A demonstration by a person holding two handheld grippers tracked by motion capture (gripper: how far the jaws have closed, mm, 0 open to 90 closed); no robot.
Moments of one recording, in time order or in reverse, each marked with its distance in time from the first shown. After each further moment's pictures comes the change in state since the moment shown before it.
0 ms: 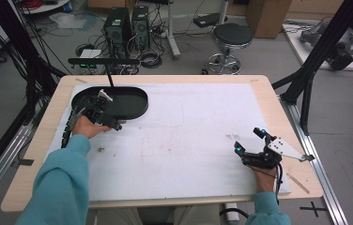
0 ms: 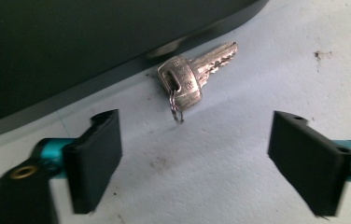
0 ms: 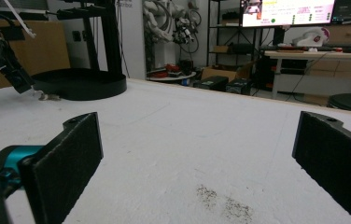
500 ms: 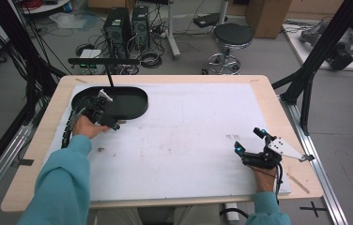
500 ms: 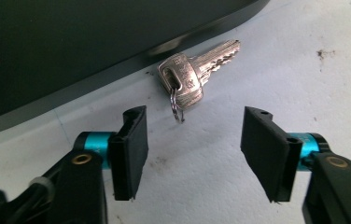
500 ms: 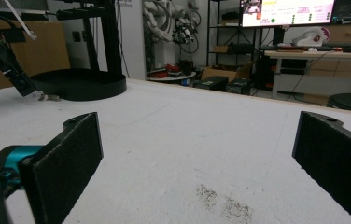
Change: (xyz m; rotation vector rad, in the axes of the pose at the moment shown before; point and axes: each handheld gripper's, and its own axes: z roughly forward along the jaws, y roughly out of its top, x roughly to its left) left arm 0.002 0.001 0.002 0.010 -0.003 -0.011; right arm 0.000 0.000 0.000 -0.003 -0.001 0.000
